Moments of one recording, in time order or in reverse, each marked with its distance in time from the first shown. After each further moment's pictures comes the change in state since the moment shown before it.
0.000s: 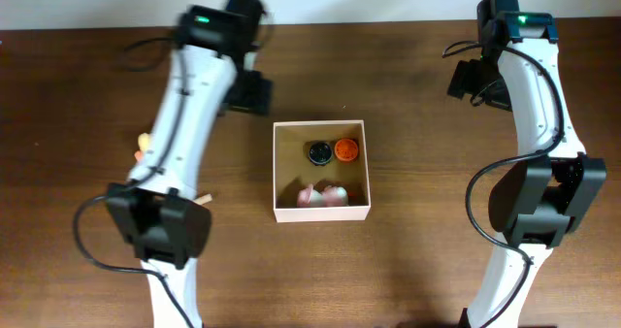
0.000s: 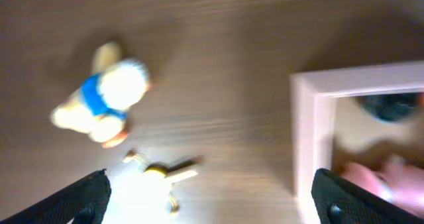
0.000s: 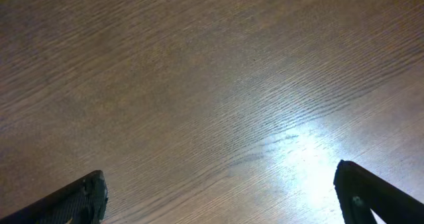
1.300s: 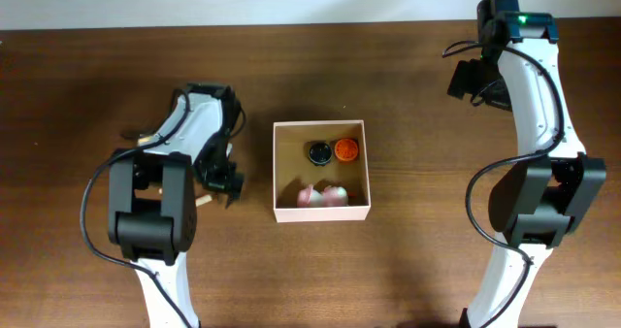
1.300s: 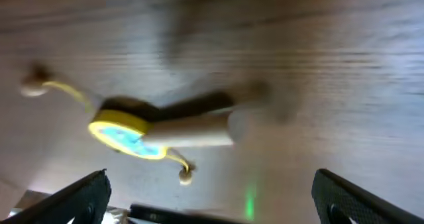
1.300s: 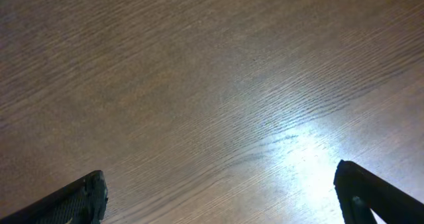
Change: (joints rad) left arm 0.101 0.003 -0.779 0.208 -0.032 0.105; right arm 0.000 0.000 0.000 0.000 0.000 0.000
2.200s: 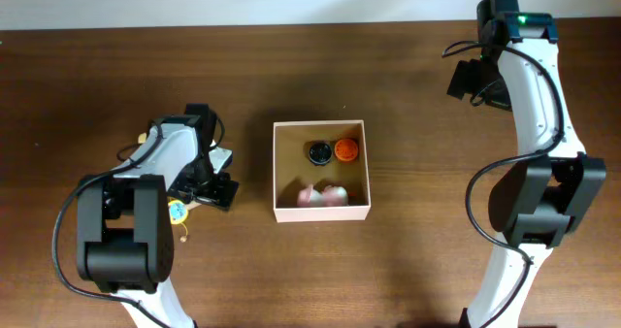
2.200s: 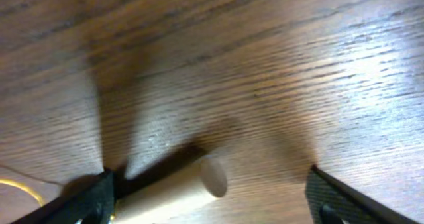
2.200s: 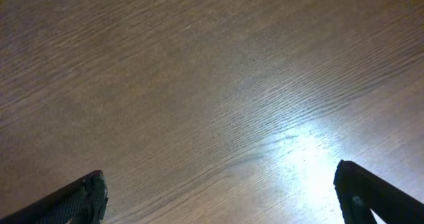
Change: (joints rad) left arm 0.097 -0.166 -0.317 0.387 0.156 0.266; right arm 0.000 0.000 0.000 0.000 0.000 0.000
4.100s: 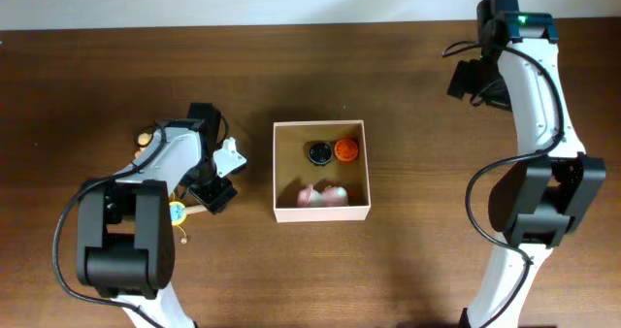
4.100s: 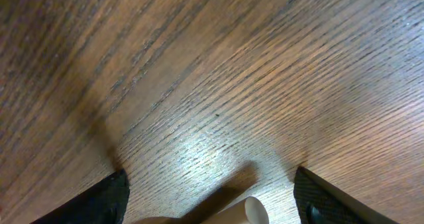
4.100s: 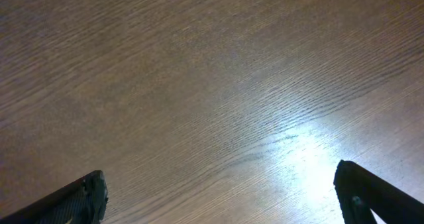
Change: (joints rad) left arm -0.023 -0.027 -0.031 0.090 -0.044 0.429; right arm 0.000 0.000 0.000 0.000 0.000 0.000
